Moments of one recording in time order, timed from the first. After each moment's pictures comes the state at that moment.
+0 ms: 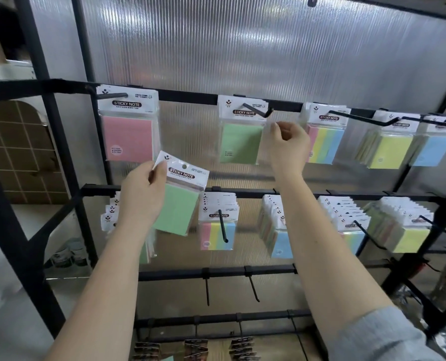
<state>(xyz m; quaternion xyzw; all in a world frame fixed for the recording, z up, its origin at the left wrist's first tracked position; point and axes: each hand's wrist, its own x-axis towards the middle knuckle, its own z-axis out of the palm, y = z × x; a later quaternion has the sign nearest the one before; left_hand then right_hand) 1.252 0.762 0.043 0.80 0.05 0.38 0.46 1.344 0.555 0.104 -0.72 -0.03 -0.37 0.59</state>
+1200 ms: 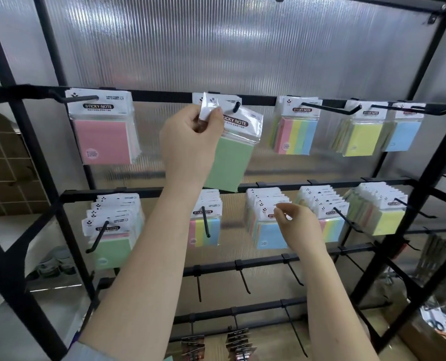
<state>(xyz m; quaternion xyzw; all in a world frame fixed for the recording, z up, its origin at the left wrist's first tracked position) 1.251 0.660 0.119 0.70 -0.09 0.44 0.56 1.273 0.470 -0.005 -0.91 0.03 -0.18 0.36</state>
